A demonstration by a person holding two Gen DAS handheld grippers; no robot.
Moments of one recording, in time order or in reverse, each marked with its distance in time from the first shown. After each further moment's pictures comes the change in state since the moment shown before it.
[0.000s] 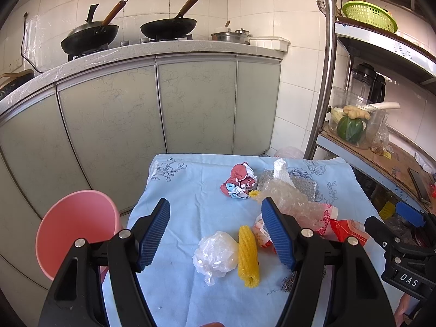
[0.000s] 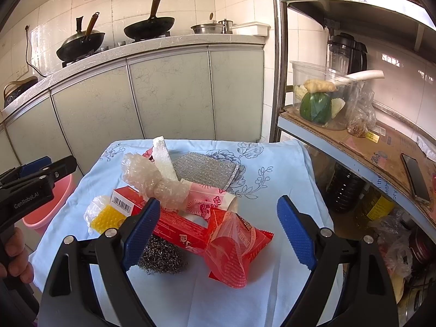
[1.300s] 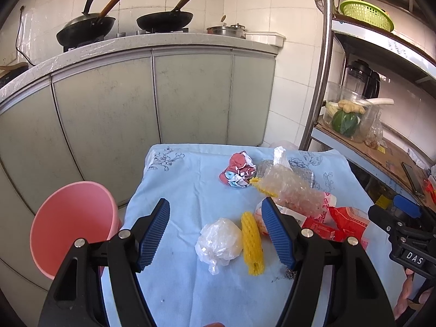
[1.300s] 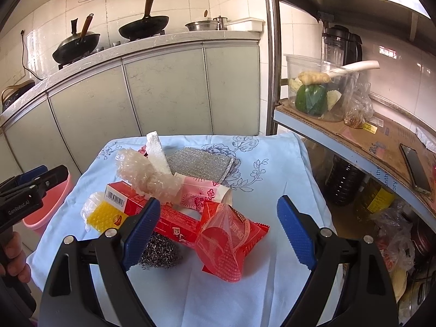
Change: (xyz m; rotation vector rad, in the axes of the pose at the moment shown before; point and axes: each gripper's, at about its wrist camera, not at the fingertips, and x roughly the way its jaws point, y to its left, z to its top) left arm 0.004 0.017 -0.015 -0.006 0.031 -0.057; right arm 0.003 -0.010 -0.009 0.030 0.014 -0.001
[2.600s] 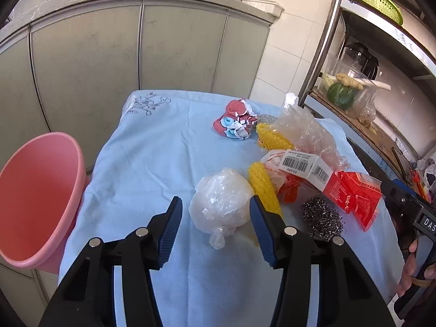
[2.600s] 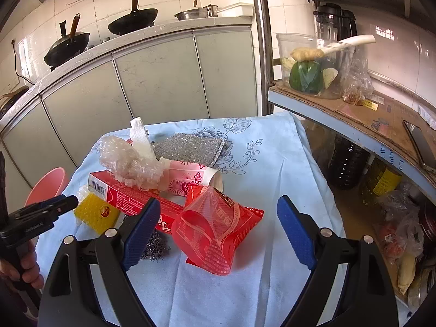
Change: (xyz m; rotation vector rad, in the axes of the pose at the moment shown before) left arm 0.064 0.030 -0.042 -0.068 0.190 -0.156; right arm 0.021 -0.019 -0.015 0.067 0.061 0.020
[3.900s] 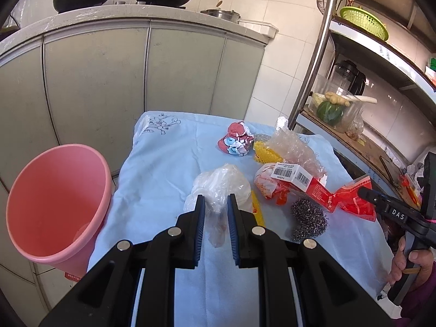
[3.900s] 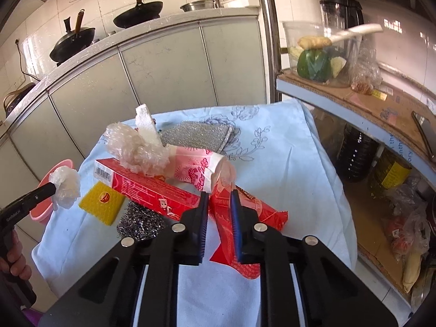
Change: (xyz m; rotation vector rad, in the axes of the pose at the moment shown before) left arm -0.061 0.016 -0.010 0.012 -0.117 -0.022; right arm -0.005 -0.001 -0.005 -0.011 0.024 0.059
